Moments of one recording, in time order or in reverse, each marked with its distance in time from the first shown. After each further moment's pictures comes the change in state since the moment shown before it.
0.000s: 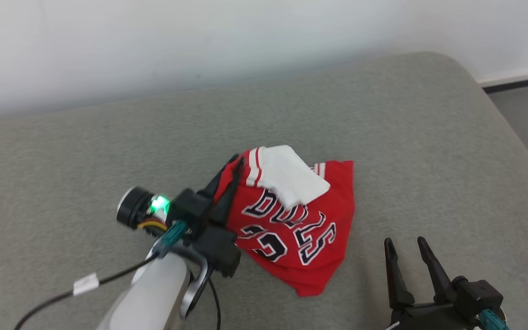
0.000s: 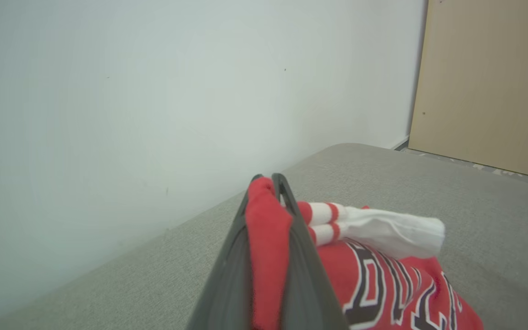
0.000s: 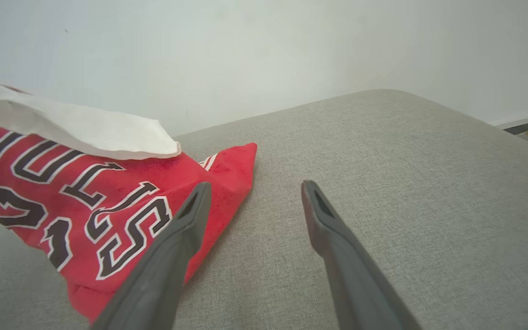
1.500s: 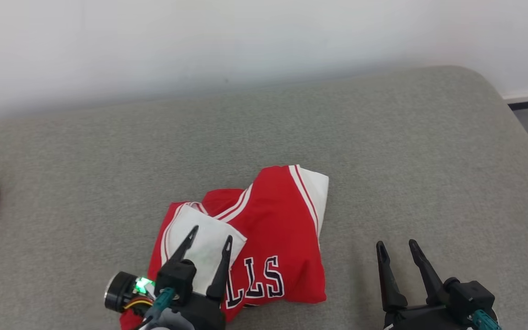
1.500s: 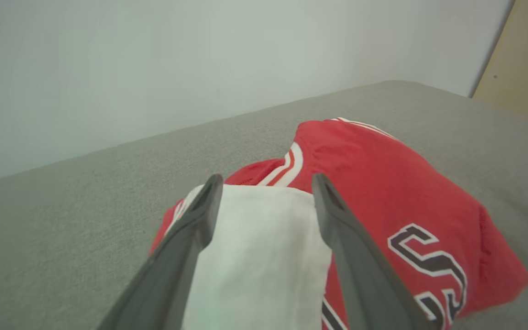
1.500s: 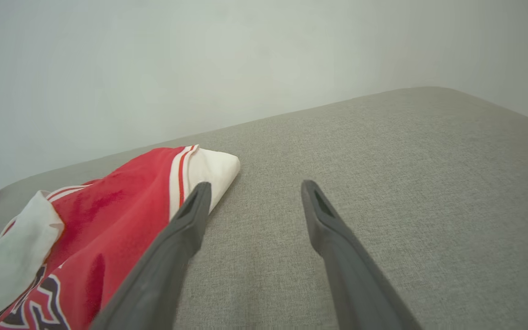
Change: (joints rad) left arm 0.315 -0.053 0.201 -0.066 0.125 0.007 0.028; right arm -0.002 0.000 0.028 0.018 0.008 0.000 0.000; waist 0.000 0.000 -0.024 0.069
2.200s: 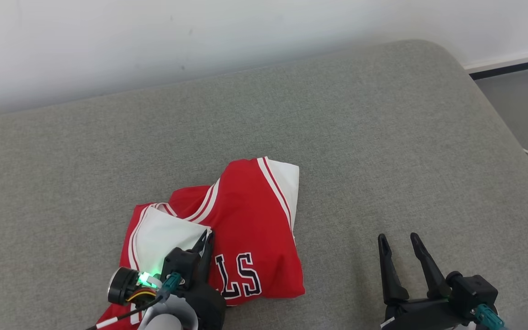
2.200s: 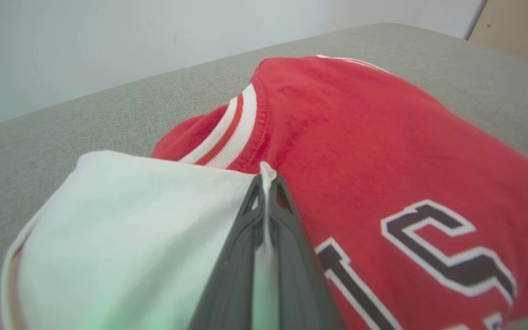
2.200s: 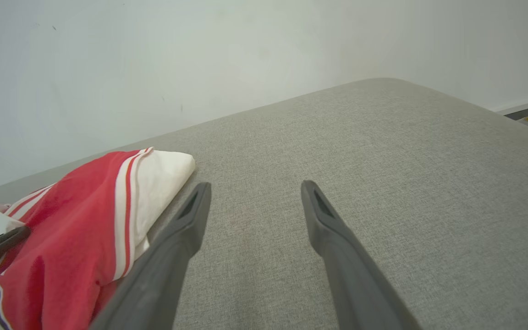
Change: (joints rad) left arm -0.124 -0.022 -0.055 0.265 -0.024 0.053 -0.012; right arm -0.021 0.000 -0.003 -0.002 0.023 0.000 0.000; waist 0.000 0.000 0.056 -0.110
